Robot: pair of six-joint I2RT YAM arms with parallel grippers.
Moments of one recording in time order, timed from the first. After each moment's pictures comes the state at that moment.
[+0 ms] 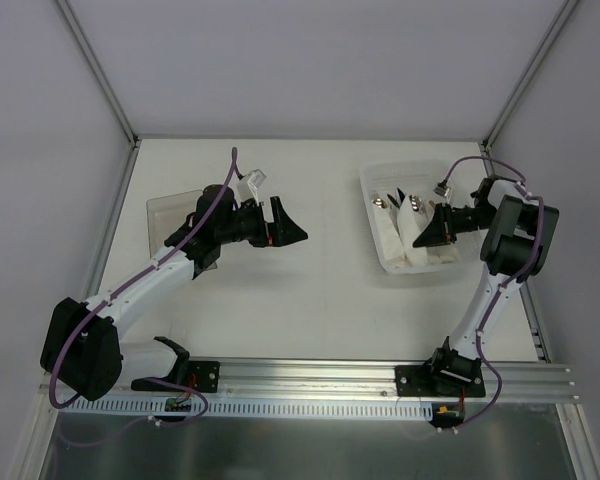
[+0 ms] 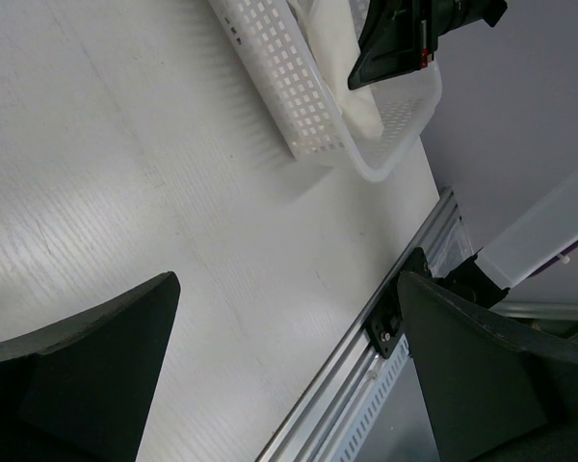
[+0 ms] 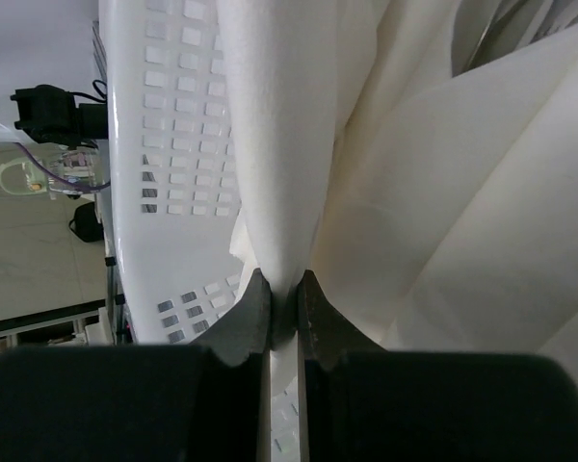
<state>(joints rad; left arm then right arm) -0.50 1.24 0.83 0.01 0.52 -0.67 -0.32 2.18 1.57 -1.42 -1.02 -0.94</state>
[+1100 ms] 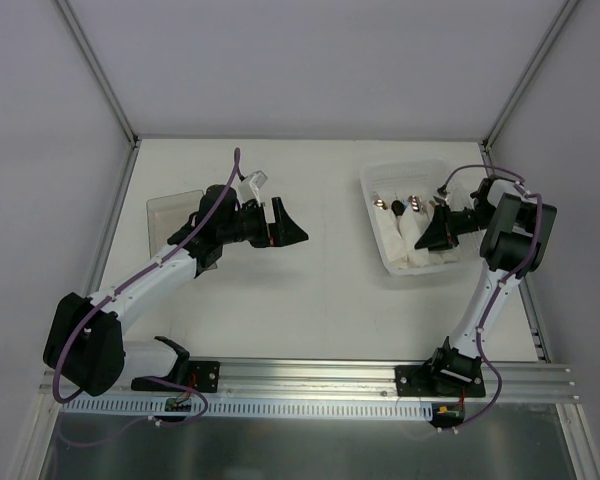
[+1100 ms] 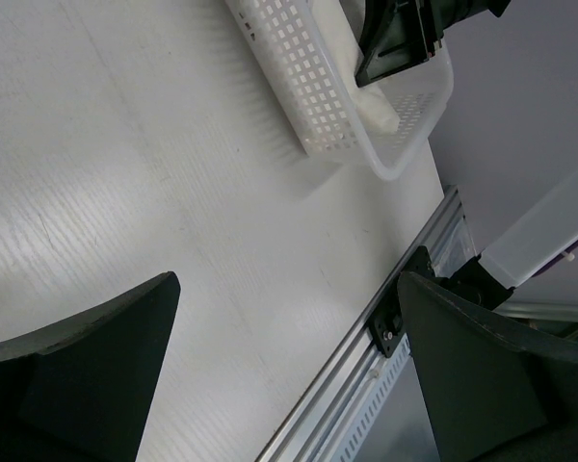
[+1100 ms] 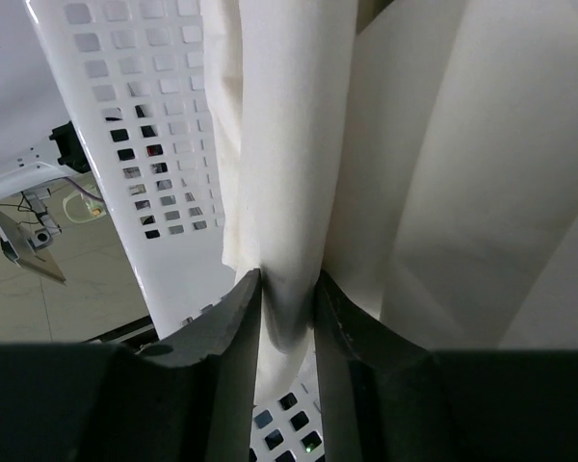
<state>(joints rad) -0.50 1.27 0.83 0.01 0.52 -0.67 -0.33 2.27 1.63 -1.46 -0.96 -0.72</state>
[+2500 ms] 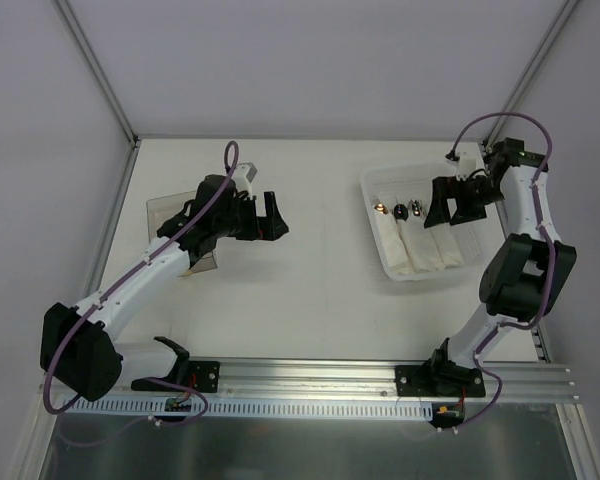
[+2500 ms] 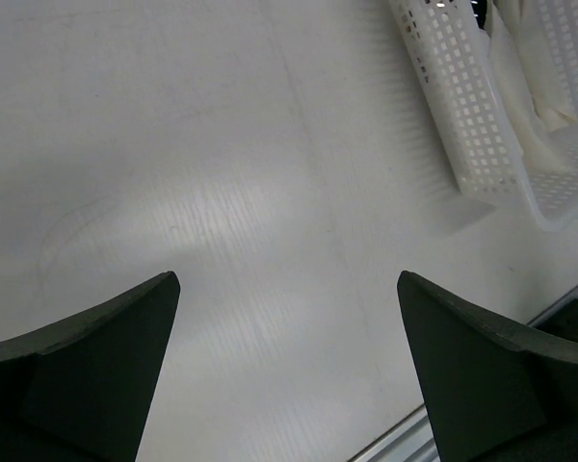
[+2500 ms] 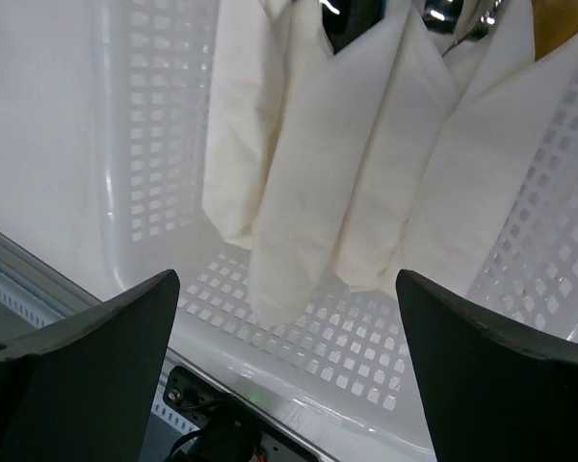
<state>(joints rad) -0.49 1.24 0.98 -0.34 0.21 -0.46 -0.23 1.78 1.61 -1.23 -0.54 -0.50</state>
